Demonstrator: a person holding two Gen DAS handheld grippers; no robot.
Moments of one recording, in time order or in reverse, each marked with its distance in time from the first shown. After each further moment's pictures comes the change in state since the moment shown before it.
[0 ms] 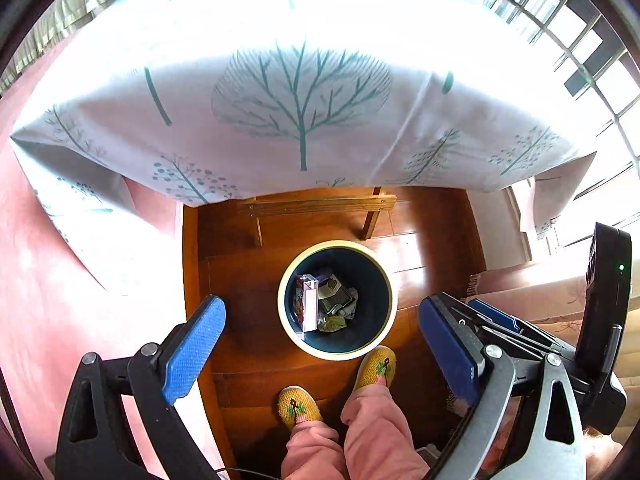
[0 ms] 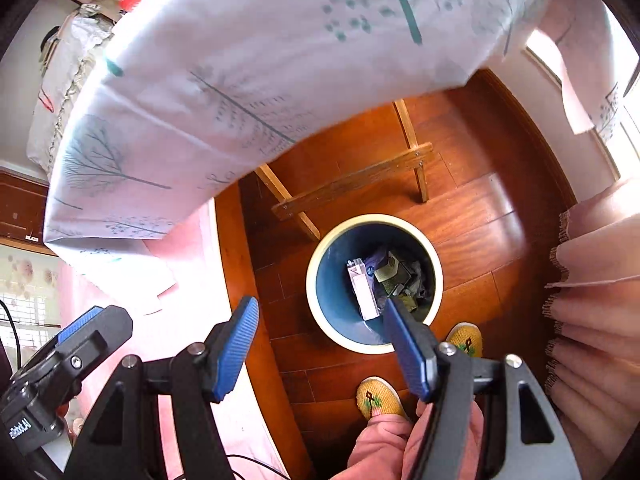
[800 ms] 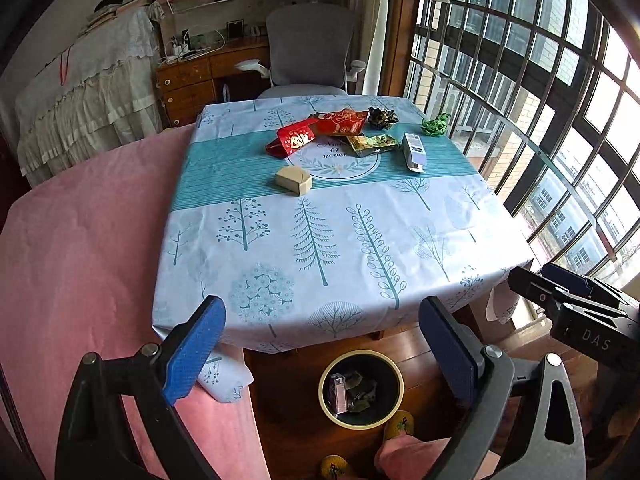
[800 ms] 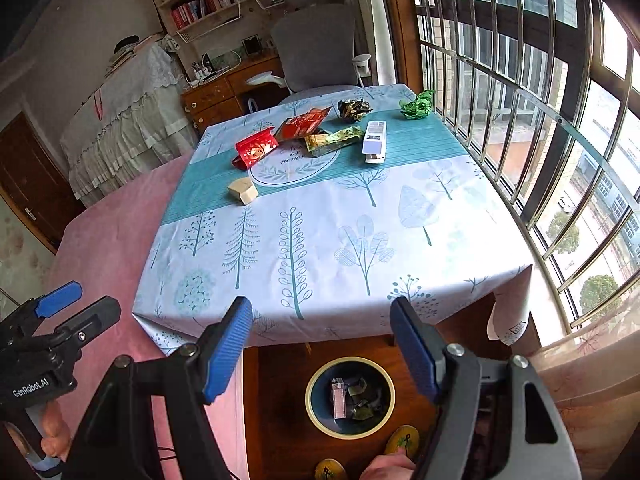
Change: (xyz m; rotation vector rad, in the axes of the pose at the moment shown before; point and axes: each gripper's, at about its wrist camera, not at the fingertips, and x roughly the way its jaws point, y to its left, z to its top) left arm -0.222 0.001 0.097 0.102 -0.338 0.068; right arm -0.226 0.116 0.085 -0.248 -0.384 -0.103
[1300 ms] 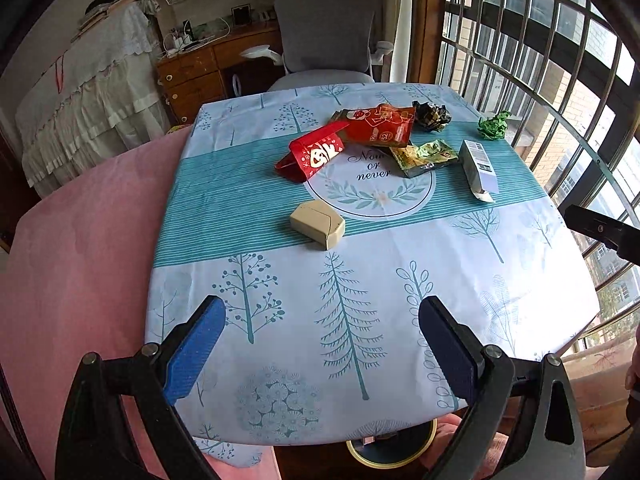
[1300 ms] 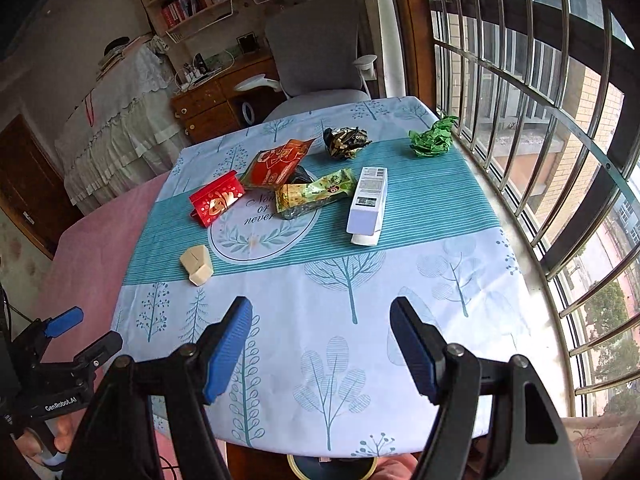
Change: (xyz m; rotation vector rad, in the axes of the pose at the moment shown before) left arm 0.157 0.014 0.101 0.033 0.081 0.100; right arm 0.126 -0.053 0.137 -0.011 0.042 0.043
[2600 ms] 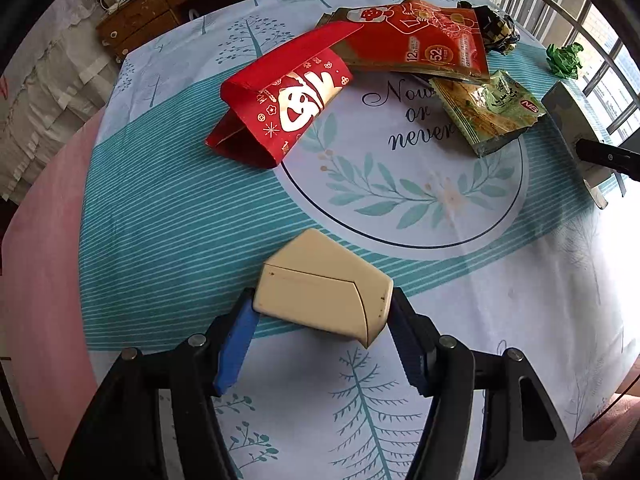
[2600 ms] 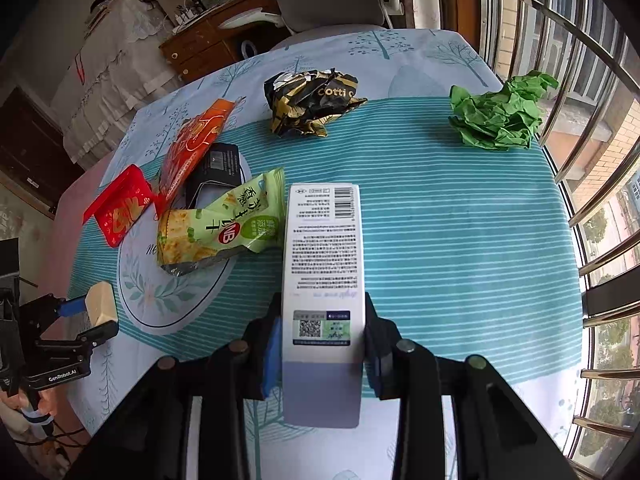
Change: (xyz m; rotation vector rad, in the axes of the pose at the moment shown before) left arm 0.180 -0.009 0.067 0.093 0.304 0.002; right arm 0.173 -0.068 0.088 -0.071 0.232 0.083
